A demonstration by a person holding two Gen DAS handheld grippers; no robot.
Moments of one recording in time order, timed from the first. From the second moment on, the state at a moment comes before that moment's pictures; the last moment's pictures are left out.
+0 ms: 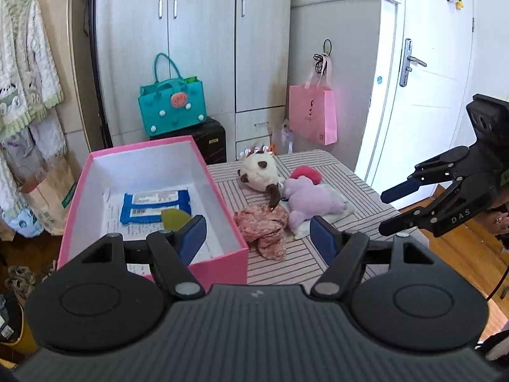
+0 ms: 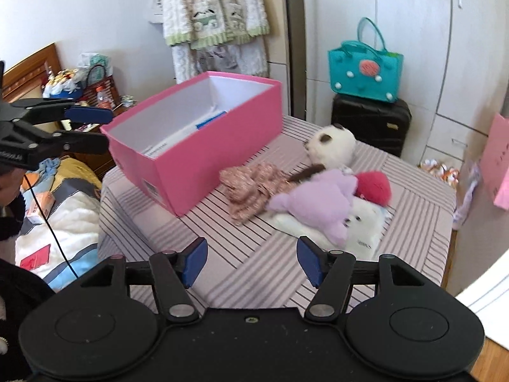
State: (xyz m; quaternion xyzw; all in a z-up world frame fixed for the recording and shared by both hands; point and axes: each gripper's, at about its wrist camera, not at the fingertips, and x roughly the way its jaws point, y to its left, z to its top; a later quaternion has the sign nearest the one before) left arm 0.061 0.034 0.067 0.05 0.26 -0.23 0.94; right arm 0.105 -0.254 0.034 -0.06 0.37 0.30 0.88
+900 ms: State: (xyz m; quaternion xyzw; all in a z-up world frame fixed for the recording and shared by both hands) left arm 0.122 -0.098 -0.001 0.18 0.24 -0.11 0.95; right arm 0.195 -0.303 -0.007 -0.04 0.31 0.24 0.92
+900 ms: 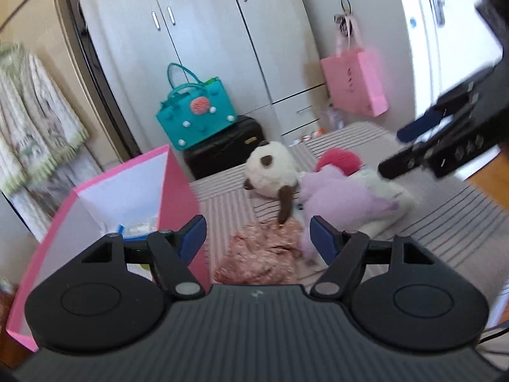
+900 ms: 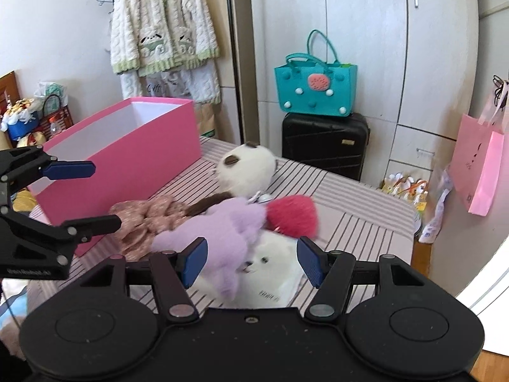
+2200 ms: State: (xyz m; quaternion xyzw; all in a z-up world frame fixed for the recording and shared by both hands) left arm 0.186 -0.112 -0.059 0.22 0.34 -0.07 0.91; right arm 0.307 -0.301 -0.073 -0.02 0.36 0.23 0.90
